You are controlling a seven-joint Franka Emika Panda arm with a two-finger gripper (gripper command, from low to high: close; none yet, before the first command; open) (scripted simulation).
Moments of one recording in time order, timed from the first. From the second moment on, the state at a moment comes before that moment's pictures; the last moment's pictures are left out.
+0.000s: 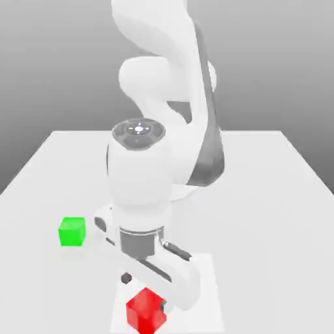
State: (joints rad) arm -0.19 0.37 0.10 -2.44 -0.11 2.81 1.50
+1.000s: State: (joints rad) arm -0.63 -0.18 -0.16 -2.94 -0.08 2.77 2.02
